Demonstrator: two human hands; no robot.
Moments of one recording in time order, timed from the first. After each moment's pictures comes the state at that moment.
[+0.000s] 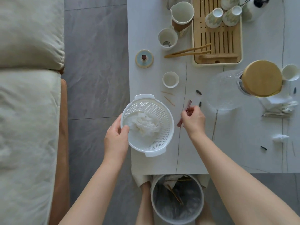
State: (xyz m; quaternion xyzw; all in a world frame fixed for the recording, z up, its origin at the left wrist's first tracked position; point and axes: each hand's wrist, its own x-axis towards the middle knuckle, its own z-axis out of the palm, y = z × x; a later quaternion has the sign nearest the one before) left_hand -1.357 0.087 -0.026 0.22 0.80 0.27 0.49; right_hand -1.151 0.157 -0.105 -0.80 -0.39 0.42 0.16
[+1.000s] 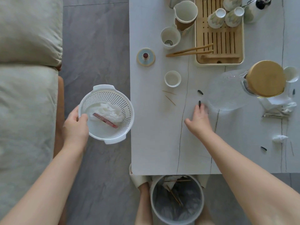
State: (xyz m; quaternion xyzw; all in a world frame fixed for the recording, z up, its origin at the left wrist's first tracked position) left_hand -1.471 0.100 -0.059 0.24 0.87 0.27 0.34; right_hand -1.127 0.158 -0.129 -0.73 -0.57 0.36 -0.11
